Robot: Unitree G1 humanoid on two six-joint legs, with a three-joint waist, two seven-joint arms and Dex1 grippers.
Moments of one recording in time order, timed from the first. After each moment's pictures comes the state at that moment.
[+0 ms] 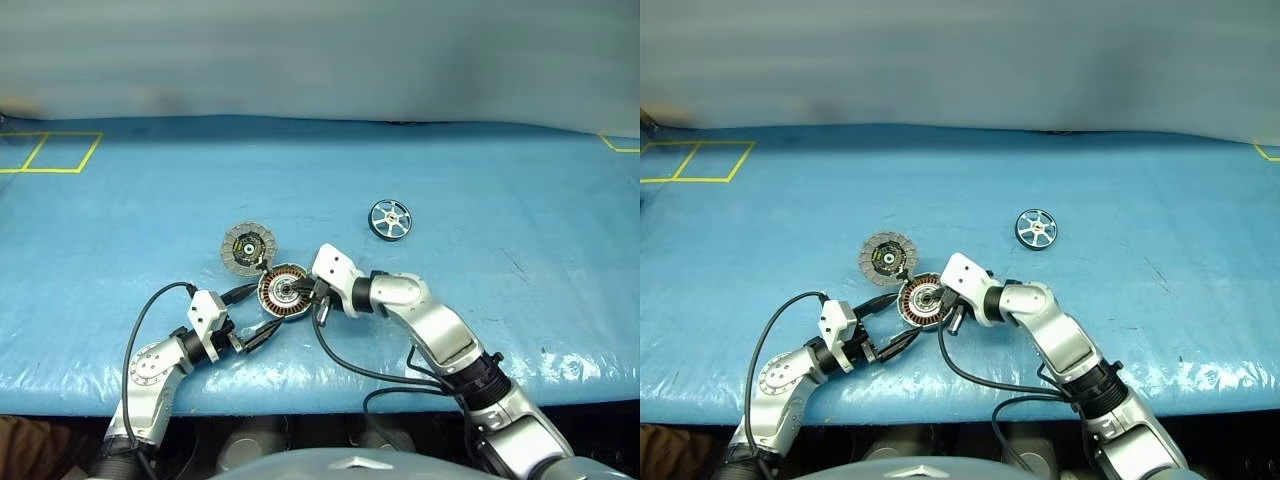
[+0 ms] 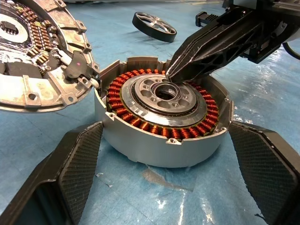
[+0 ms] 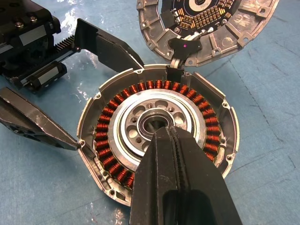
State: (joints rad) left arm 0.10 0.38 -0.06 0.15 -0.32 -0.23 -0.92; right arm -0.35 -0.33 0.45 -0.18 0.08 0.58 0.73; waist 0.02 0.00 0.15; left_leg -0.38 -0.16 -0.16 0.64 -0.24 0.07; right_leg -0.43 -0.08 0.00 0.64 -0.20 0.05
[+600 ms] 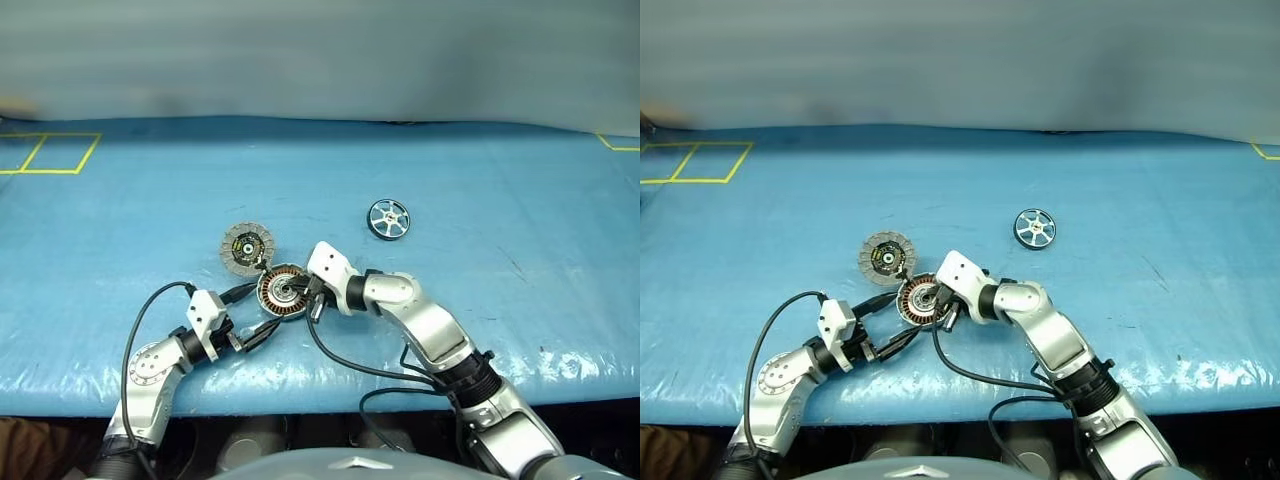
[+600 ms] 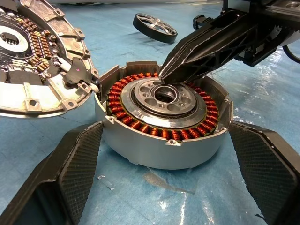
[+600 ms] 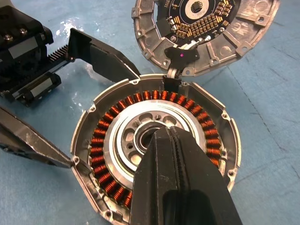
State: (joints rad) left arm 0.10 0.37 -0.06 0.15 -0.32 -0.23 -0.92; right arm -0.36 -0.27 0.45 -0.13 0.07 0.57 0.71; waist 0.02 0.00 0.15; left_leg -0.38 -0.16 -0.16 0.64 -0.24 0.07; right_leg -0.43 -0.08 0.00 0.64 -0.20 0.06
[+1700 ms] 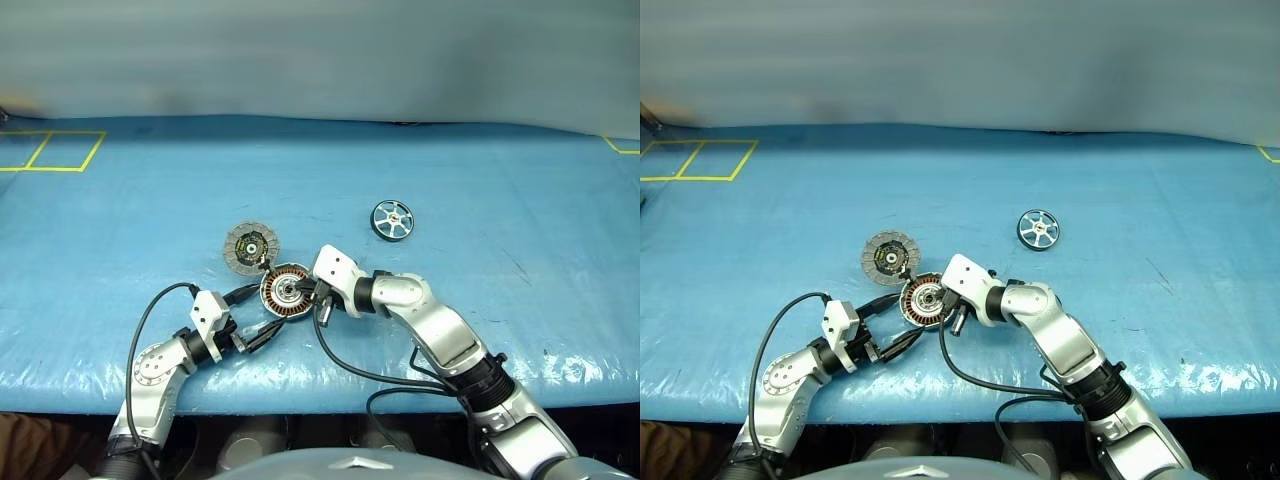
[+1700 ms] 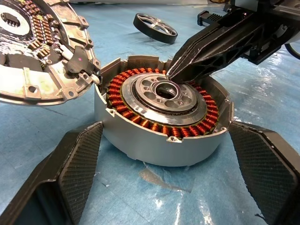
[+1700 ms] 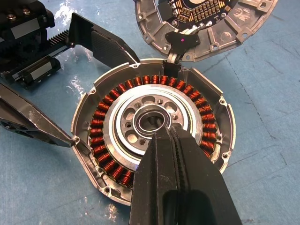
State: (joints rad) left arm 0.10 0.36 -0.06 0.16 -0.32 -0.23 -0.92; right arm -0.35 -0.35 0.46 -0.20 0.05 0.59 0.72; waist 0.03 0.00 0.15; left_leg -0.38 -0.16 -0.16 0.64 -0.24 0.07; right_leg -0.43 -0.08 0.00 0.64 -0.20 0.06
